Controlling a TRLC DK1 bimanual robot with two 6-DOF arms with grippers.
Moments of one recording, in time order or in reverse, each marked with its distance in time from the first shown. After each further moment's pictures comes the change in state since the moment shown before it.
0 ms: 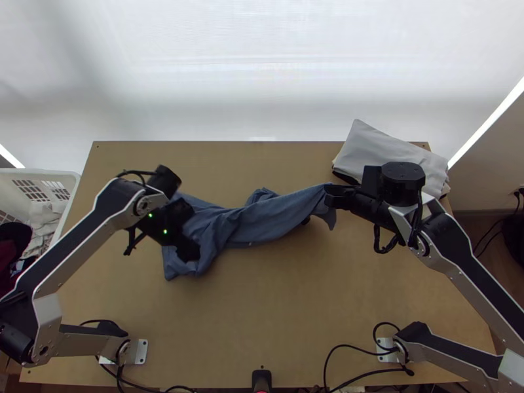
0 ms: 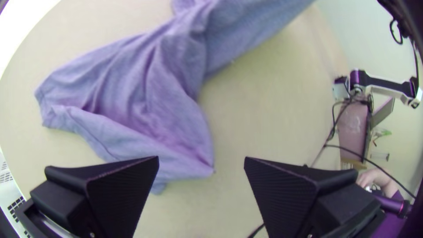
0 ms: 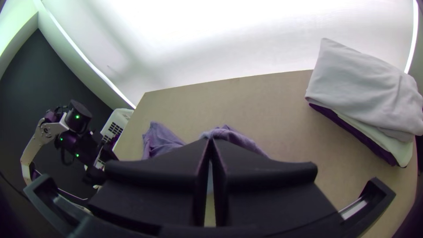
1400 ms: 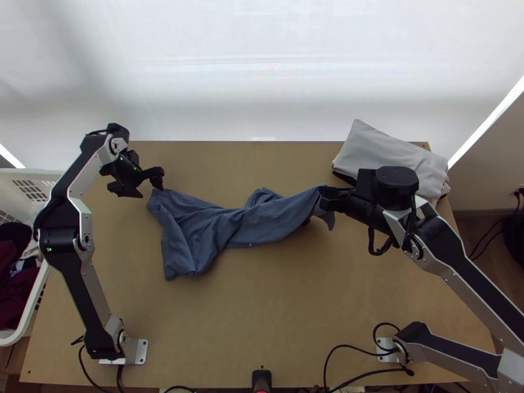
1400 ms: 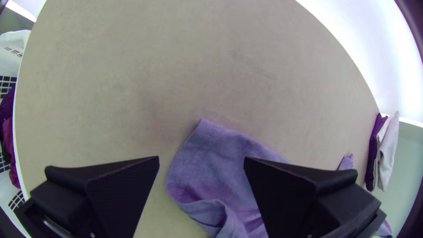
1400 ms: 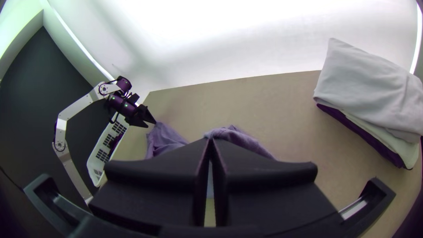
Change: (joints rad) left arm 0.470 0.670 0.509 0.146 -0.111 -0.389; right arm 0.030 0.000 -0.043 0.072 0.000 0.008
